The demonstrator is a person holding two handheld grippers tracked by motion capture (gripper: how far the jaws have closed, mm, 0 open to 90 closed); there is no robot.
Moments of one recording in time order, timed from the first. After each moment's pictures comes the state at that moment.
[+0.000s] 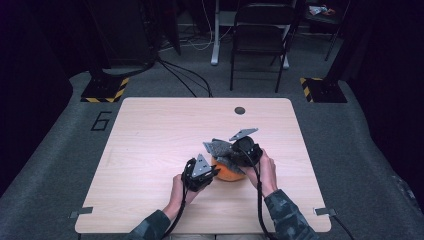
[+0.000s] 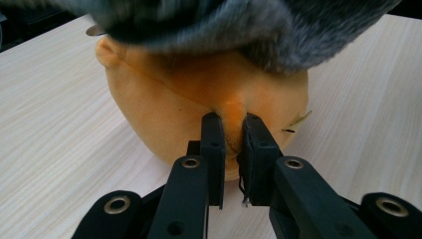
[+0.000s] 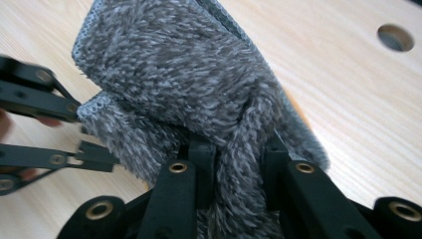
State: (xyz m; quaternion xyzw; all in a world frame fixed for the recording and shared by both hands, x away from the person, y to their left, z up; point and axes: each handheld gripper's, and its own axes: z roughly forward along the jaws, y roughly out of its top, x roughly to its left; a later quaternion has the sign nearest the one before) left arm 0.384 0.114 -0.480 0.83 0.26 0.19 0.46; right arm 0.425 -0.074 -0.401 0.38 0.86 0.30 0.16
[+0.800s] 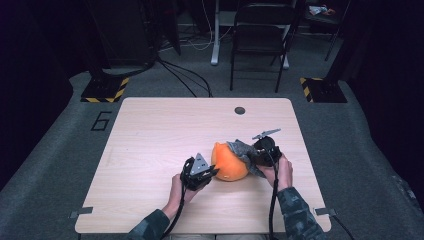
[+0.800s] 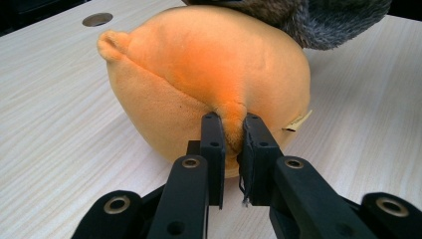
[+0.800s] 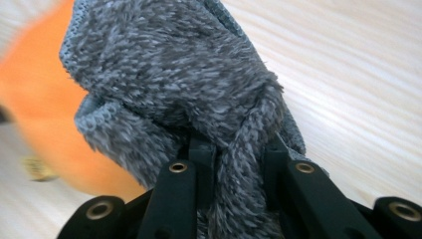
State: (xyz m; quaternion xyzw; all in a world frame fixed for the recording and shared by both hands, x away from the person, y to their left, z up) left arm 0.389 0.120 -0.483 0.83 0.27 0.17 0.46; right arm 0.449 -0.141 -0.436 0.46 0.83 0.28 0.13
